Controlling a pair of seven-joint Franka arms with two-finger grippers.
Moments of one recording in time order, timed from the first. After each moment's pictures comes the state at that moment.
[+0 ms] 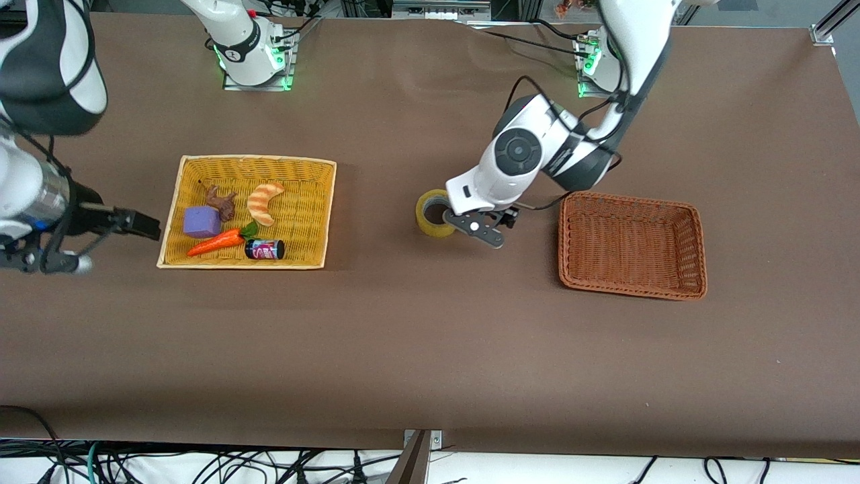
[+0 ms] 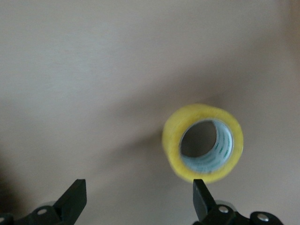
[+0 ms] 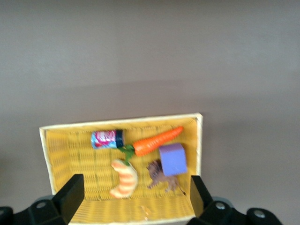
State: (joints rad) left arm -0.43 0.54 -0.25 -1.70 -0.04 2.18 -0.20; right arm -0.08 0.25 0.16 -1.46 -0.10 1.65 0.14
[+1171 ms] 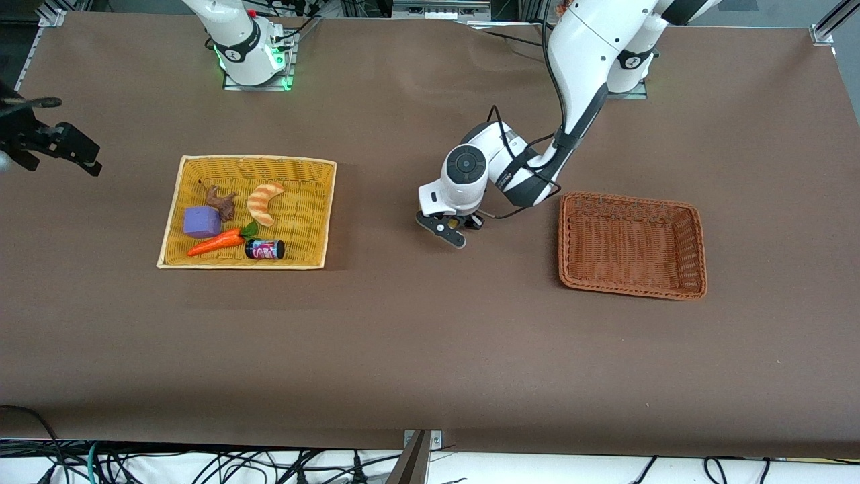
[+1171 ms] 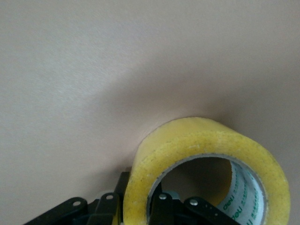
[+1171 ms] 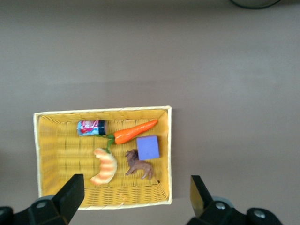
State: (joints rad) left arm -0.52 0.72 -0.24 -1.69 0.11 2.32 -0.24; right arm -0.20 -0.08 0.18 -1.70 -0.04 1.72 0.04
